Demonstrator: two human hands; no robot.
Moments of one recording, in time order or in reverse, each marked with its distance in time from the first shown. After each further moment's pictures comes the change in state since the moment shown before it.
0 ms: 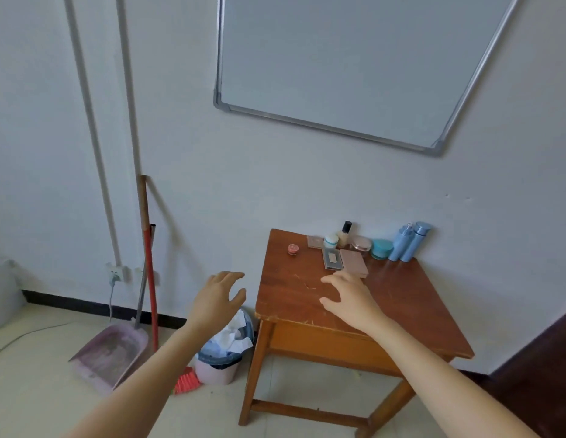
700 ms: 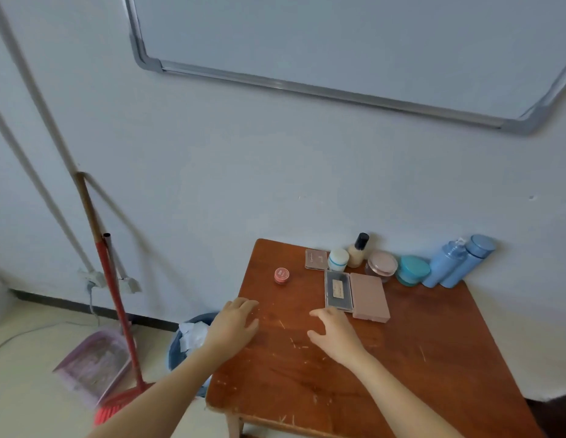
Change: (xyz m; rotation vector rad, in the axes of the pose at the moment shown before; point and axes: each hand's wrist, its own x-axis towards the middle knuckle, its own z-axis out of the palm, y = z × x) left_hand 0.199 -0.028 0.179 0.181 -0.306 -0.140; right_hand 0.198 0.148 0.101 0.211 -0.270 0.148
